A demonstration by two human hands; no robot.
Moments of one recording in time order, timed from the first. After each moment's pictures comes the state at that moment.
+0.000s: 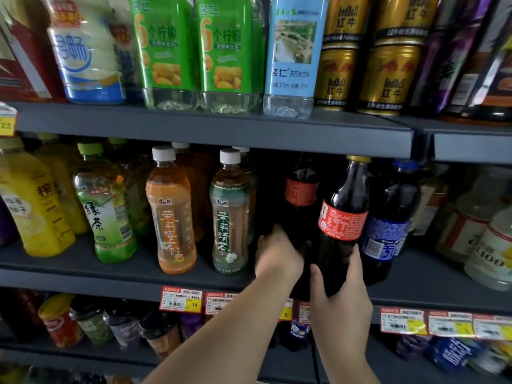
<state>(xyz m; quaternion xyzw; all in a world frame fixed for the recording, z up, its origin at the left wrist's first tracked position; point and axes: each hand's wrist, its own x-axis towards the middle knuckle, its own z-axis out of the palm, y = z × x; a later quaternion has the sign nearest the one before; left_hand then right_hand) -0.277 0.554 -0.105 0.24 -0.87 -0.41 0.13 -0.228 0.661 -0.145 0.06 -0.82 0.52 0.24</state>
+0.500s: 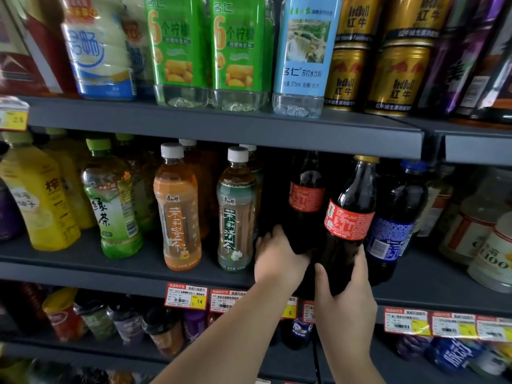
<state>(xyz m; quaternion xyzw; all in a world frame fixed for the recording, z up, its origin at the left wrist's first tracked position) -0.265 0.548 -0.115 0.20 -0.88 -0.40 0.18 -0.225 0.660 -0.142 0.05 -0.82 0.53 0.23</state>
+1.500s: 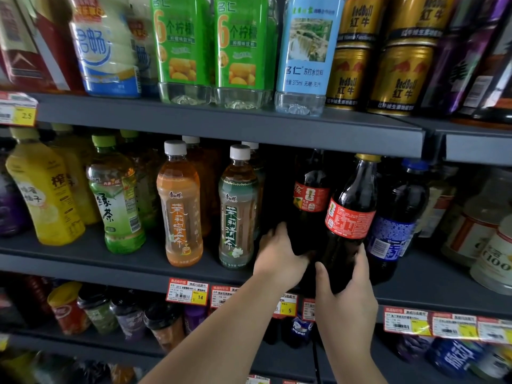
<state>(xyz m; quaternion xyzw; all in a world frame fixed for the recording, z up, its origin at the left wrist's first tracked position) -0.265 0.540 -0.119 0.15 -0.87 -0.44 0.16 -0.226 0.663 -0.142 0.07 -0.82 0.53 0.23</state>
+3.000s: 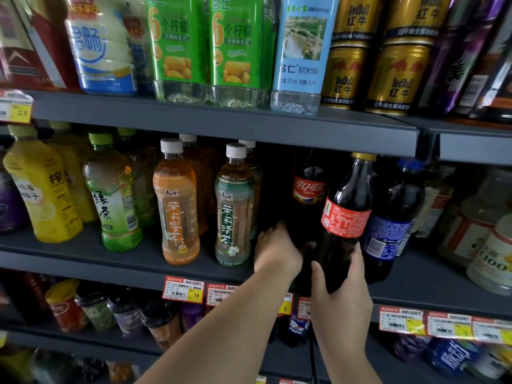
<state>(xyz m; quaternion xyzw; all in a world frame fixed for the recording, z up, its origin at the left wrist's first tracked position) -0.280 0.549 -0.110 0.21 -0.89 -0.36 0.15 -0.229 0.665 -0.145 0.08 -0.81 0.52 0.24</state>
